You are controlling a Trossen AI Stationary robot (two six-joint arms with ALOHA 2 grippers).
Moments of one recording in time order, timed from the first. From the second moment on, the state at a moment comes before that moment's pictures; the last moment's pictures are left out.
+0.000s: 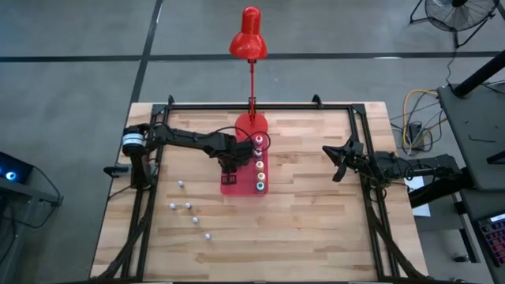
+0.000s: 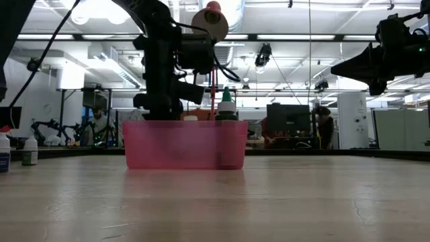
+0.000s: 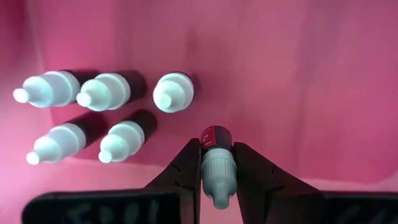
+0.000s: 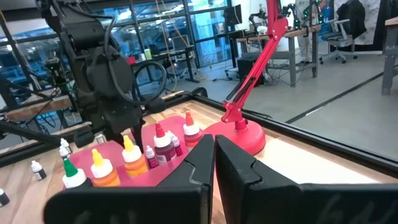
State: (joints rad) left arm 0.16 1.82 1.25 -0.82 -0.08 0.12; right arm 0.10 0.05 0.02 0.04 0.58 0.23
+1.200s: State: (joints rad) left arm 0.17 1.85 1.23 -0.77 -0.09 0.16; right arm 0.10 0.05 0.02 0.04 0.58 0.23
